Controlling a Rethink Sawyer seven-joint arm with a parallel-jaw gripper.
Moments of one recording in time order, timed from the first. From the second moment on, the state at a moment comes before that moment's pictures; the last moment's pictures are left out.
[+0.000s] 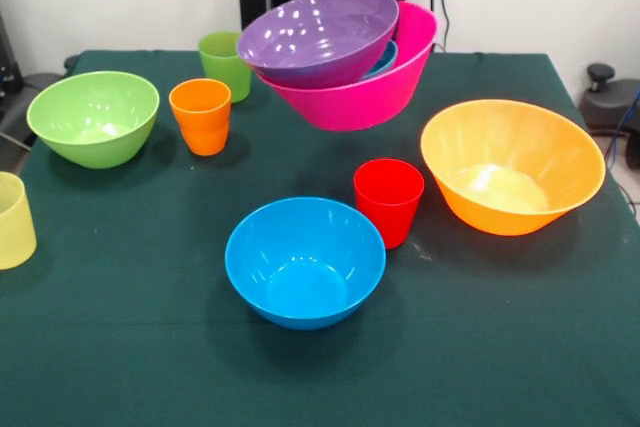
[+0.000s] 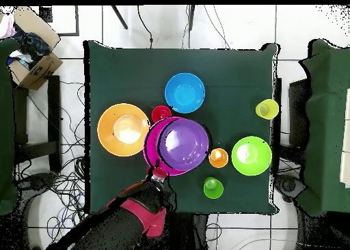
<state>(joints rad) 0.55 -0.43 -0.69 1.82 -0.98 -0.45 1.97</state>
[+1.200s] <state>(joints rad) 0.44 -0.51 -0.59 1.63 -1.30 -0.25 1.97</state>
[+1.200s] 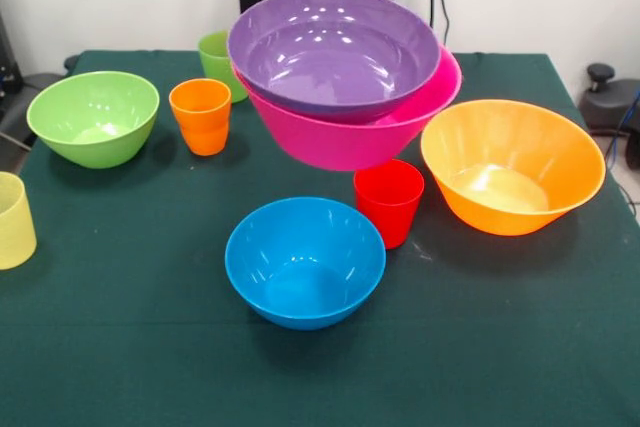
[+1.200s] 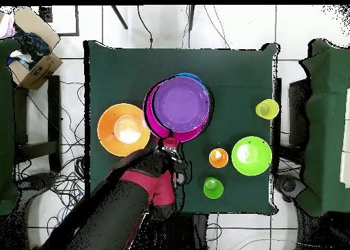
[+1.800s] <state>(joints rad) 0.36 -0.51 -0.54 1.55 -1.30 -0.25 1.97</state>
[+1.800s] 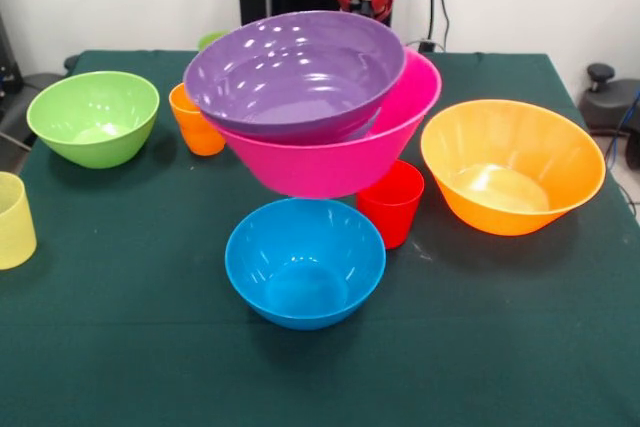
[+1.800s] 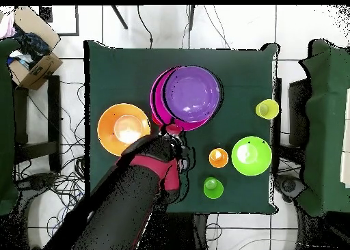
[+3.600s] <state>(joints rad) 0.29 -0.34 -0.53 1.39 -1.05 -0.35 1.97</state>
